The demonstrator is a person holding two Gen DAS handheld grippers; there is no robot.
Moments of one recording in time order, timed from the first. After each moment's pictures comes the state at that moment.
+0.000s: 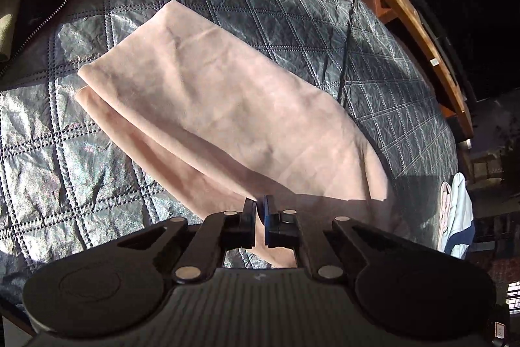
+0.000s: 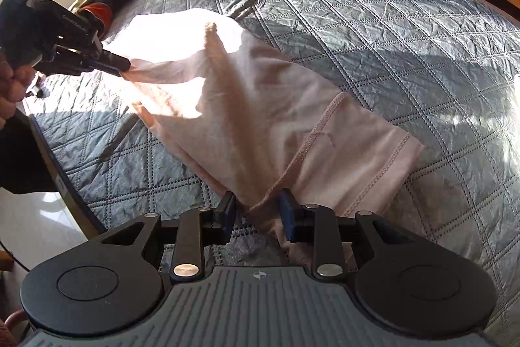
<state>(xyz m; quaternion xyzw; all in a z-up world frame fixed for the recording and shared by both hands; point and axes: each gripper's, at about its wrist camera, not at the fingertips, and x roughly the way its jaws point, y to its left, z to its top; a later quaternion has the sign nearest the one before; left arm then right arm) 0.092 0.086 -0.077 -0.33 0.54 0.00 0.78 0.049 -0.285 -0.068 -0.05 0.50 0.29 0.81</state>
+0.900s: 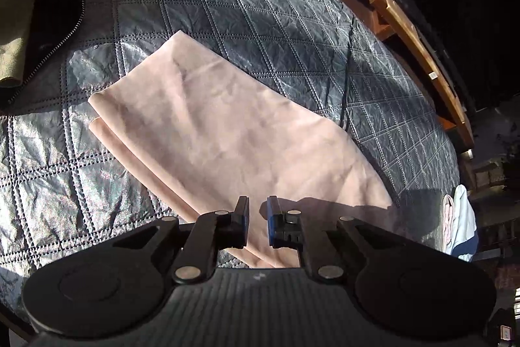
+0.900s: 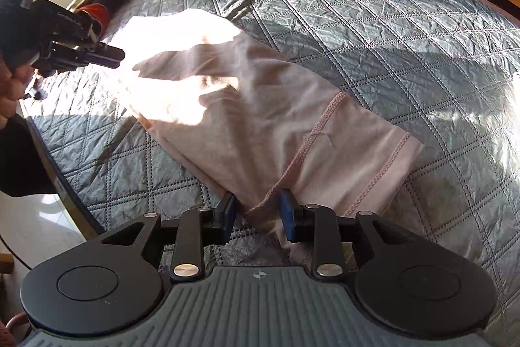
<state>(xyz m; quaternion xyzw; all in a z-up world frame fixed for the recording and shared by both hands) 0.100 0.087 -0.070 -0.30 0.50 0.00 0.81 0.050 -0.281 -0.068 -0.06 0.51 0.28 0.81</state>
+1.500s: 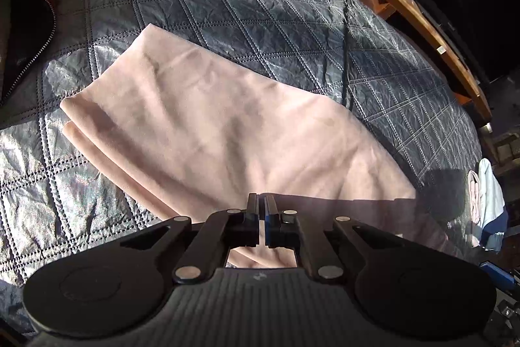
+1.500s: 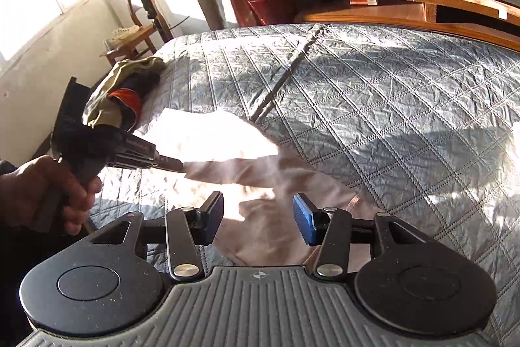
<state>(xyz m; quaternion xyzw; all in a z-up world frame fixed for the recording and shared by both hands) 0.101 0.060 -0.079 -0.25 0.52 0.01 0.82 0.075 -0.273 0.005 -0.02 0.42 0.29 0.86</state>
